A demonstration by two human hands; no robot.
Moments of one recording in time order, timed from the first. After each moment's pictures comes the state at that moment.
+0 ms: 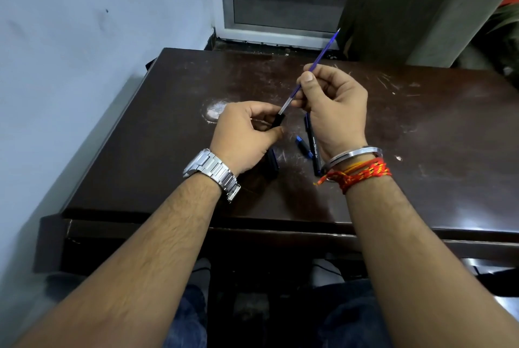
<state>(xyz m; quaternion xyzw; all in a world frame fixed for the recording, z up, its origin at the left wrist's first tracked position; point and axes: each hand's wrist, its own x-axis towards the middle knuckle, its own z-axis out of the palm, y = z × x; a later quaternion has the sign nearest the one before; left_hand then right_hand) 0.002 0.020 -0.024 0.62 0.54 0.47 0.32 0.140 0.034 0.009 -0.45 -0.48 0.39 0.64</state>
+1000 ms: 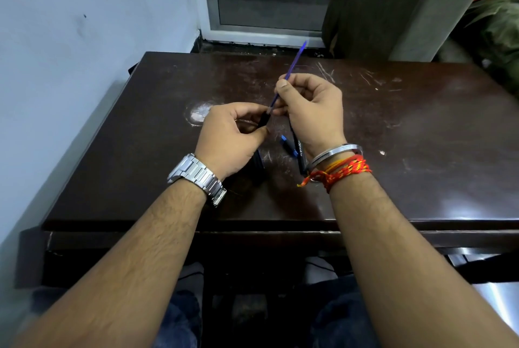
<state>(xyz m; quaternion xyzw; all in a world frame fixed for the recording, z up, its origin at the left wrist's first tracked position) 0.007 0.020 -0.025 0.63 0.51 0.48 0.33 0.144 0.036 0.003 -0.49 -0.49 0.40 0.60</state>
